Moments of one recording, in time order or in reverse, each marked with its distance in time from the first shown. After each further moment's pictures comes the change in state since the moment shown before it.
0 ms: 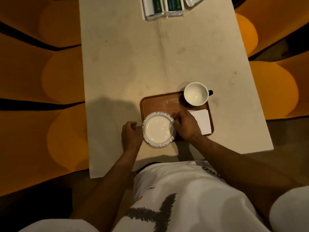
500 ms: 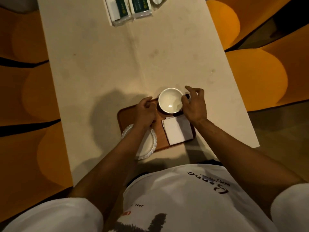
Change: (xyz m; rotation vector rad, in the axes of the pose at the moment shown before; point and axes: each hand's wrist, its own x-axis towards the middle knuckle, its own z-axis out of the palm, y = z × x) left_hand 0.002 0.158 0.107 -0.231 -0.361 0.054; right_hand 0.058 0.061 -0.100 0.252 0.333 0.127
